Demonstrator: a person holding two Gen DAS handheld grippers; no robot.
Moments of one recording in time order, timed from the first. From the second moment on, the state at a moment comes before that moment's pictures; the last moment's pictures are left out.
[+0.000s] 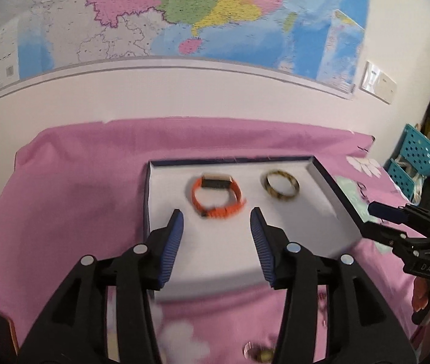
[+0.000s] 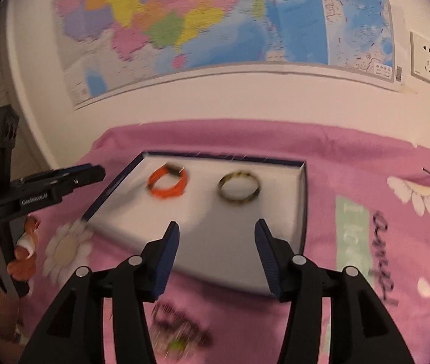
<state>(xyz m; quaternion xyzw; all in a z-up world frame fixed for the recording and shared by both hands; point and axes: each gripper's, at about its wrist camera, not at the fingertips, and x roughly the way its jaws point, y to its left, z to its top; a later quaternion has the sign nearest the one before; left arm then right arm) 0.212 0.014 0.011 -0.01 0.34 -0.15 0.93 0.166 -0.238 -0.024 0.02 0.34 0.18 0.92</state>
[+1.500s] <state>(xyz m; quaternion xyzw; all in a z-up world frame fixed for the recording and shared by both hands) 0.092 0.005 -0.053 0.06 0.36 -0.17 0.91 0.091 -0.220 -0.065 0.04 0.37 0.18 0.91</state>
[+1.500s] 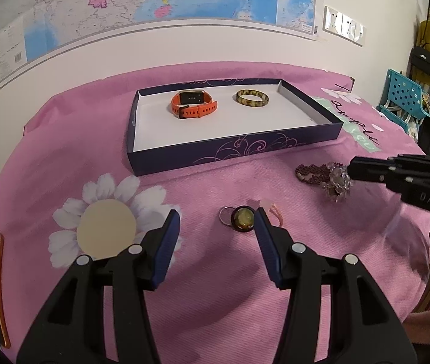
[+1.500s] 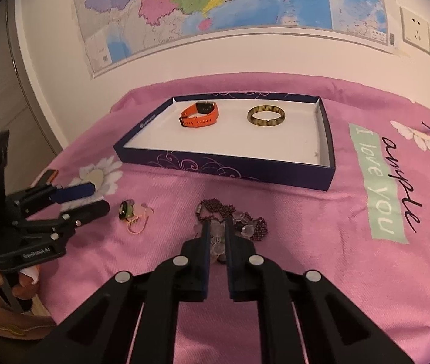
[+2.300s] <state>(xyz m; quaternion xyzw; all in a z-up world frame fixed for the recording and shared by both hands) 0.110 -0.012 -0.071 0.07 0.42 -0.22 0.88 0.069 -0.252 -0.046 0.08 0.34 0.19 0.92</state>
